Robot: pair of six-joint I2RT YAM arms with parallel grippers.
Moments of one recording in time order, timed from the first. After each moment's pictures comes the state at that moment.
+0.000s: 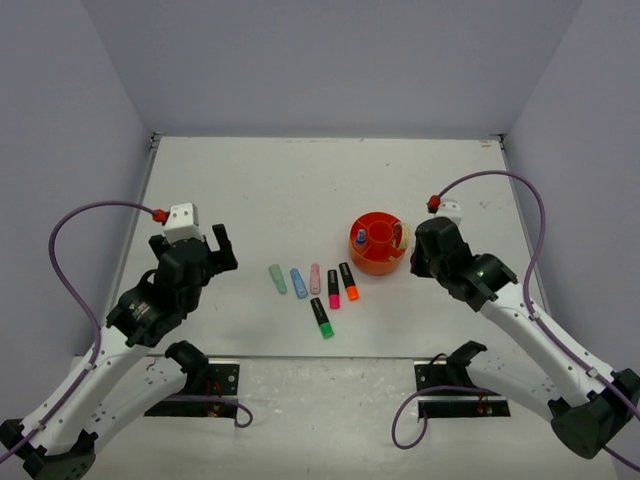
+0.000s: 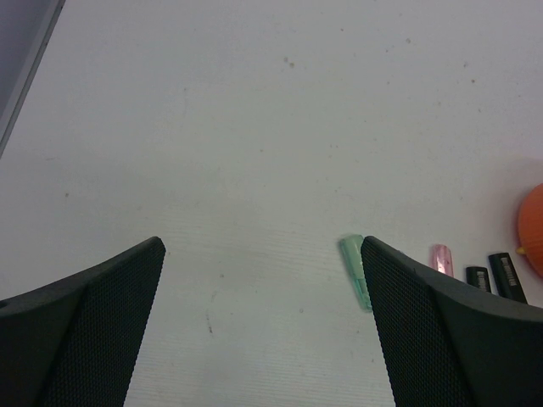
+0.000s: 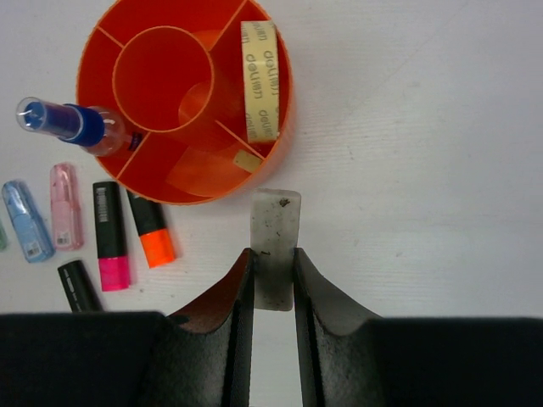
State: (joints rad) left arm -0.62 0.64 0.80 -0.70 -0.65 -0.47; right arm 0.59 0.94 0.89 -0.77 0.37 0.55
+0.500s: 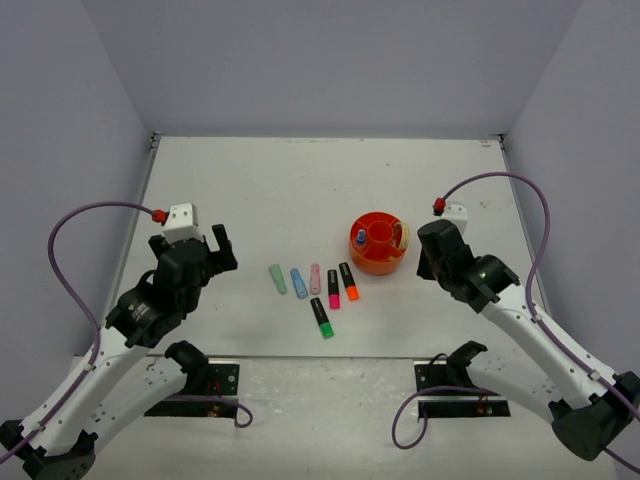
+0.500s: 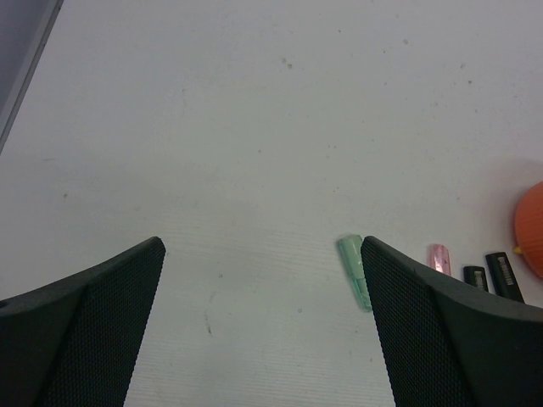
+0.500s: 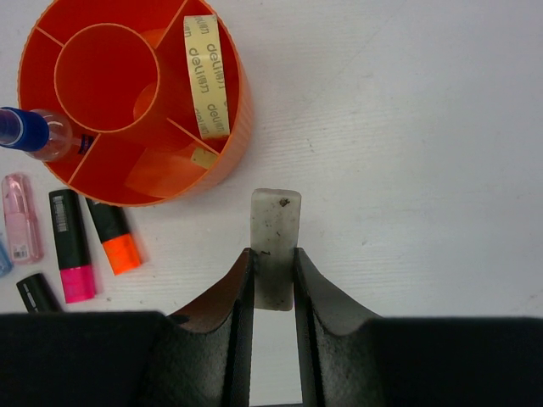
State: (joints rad) left arm -0.62 0.63 0.80 -0.70 -0.64 -0.47; right arm 0.59 0.92 0.89 -0.84 0.46 0.57
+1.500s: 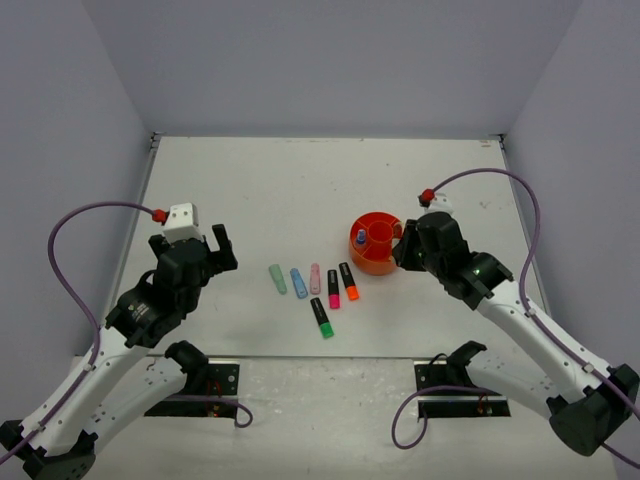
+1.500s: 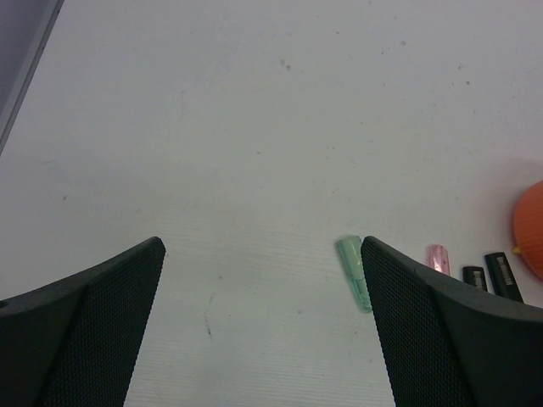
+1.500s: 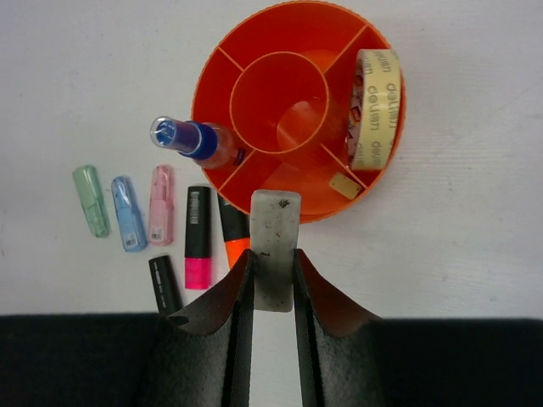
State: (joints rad) left arm -0.62 0.63 0.80 -0.69 -0.64 -0.46; right arm 0.59 0.94 0.87 -0.62 0.21 0.58
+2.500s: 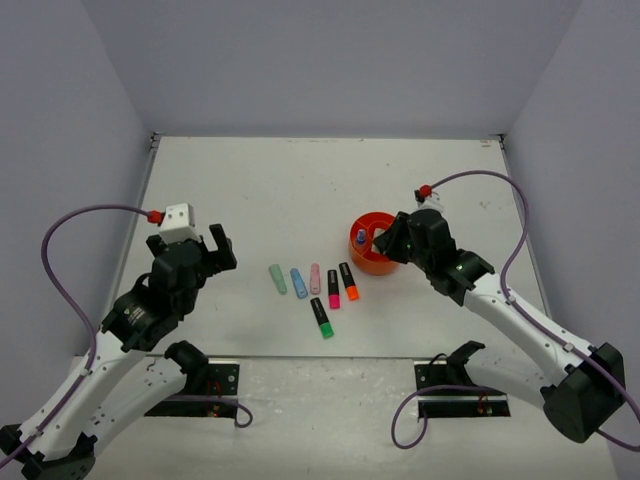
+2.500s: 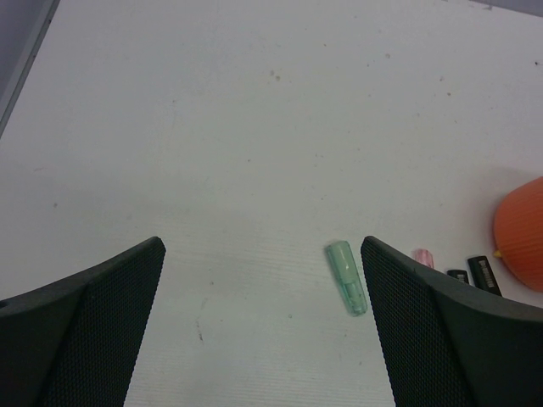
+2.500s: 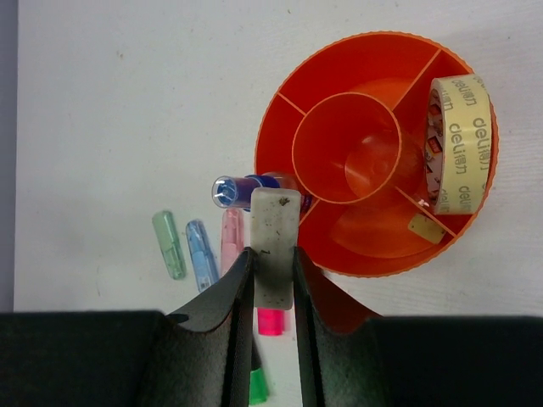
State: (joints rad) left arm -0.62 0.60 0.80 -0.67 -0.63 -0.46; right arm 0.59 1.04 0.80 -0.34 0.15 0.75
